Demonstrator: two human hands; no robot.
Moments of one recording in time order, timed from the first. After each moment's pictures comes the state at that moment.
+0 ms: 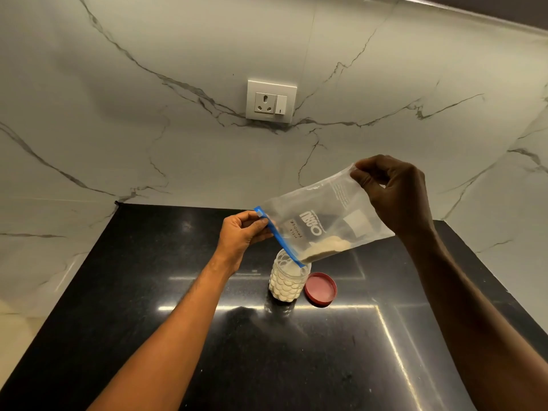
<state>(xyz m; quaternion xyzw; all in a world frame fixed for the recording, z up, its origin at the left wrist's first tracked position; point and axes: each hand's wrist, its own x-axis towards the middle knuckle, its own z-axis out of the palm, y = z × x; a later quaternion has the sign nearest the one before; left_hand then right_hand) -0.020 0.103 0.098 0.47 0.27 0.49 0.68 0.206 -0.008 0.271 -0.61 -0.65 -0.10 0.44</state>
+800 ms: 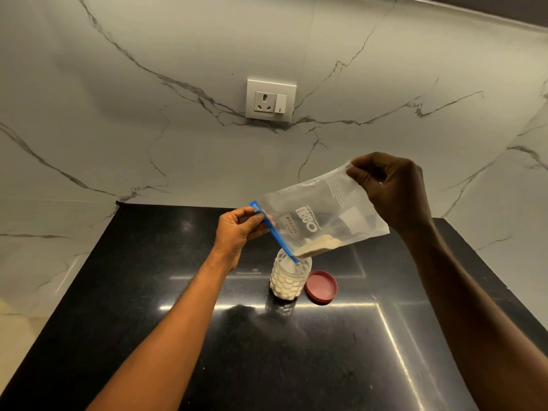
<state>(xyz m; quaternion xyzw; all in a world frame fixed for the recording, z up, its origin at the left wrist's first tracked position) -0.025 0.106 0.101 0.45 0.27 0.51 0.68 0.202 -0.008 0.275 -0.60 -0.66 -0.09 0.44</state>
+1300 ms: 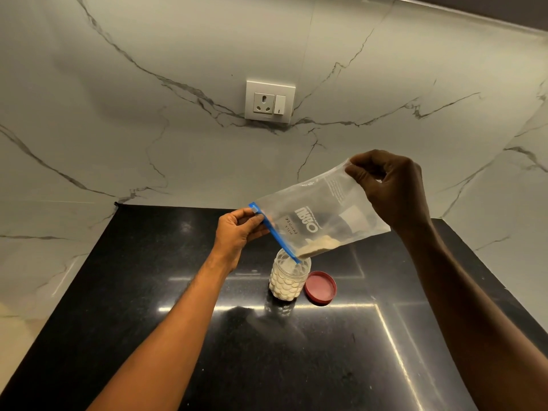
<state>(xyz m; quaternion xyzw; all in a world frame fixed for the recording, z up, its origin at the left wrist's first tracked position) -0.025 0.106 0.100 0.45 0.27 0.51 0.68 0.201 -0.007 0.279 -0.60 -0.66 -0.09 0.44</state>
